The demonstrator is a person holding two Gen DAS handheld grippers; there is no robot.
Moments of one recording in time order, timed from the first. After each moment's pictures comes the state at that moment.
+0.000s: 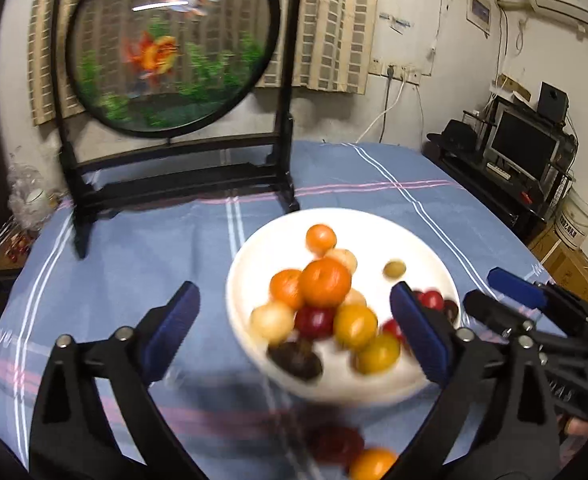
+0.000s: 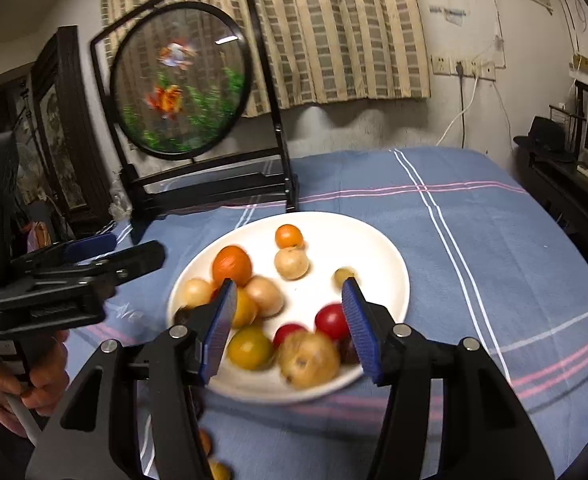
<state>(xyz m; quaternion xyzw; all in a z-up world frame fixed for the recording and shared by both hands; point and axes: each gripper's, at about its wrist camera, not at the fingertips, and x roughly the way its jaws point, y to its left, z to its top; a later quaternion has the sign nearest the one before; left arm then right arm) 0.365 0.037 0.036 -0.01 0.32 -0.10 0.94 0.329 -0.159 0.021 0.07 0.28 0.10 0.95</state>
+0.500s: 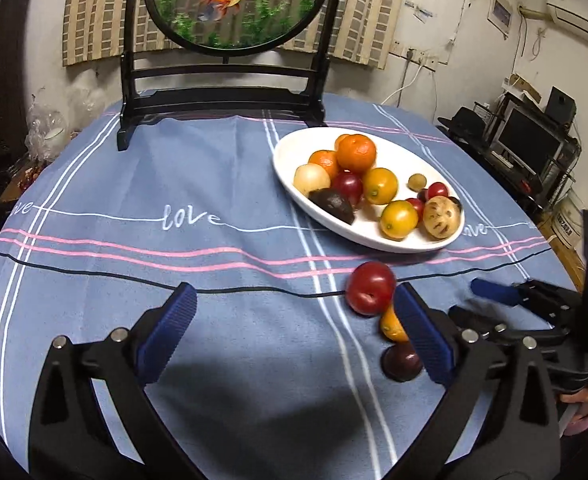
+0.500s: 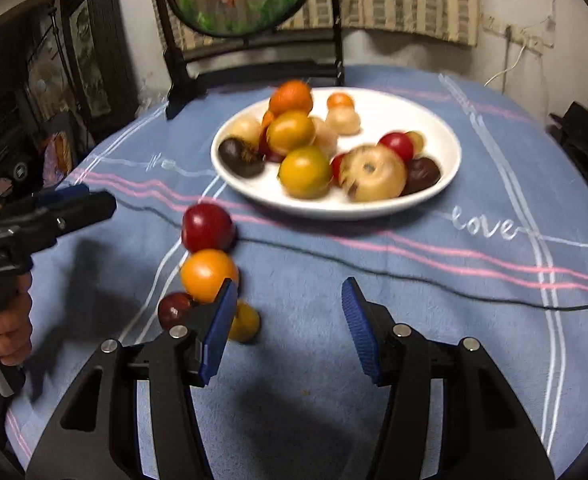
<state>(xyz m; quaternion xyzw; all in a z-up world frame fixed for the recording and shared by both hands) 0.270 0.078 -0.023 -0.05 0.36 -0.10 0.93 0.285 -0.125 -0.049 0.00 0.41 0.15 0.90</state>
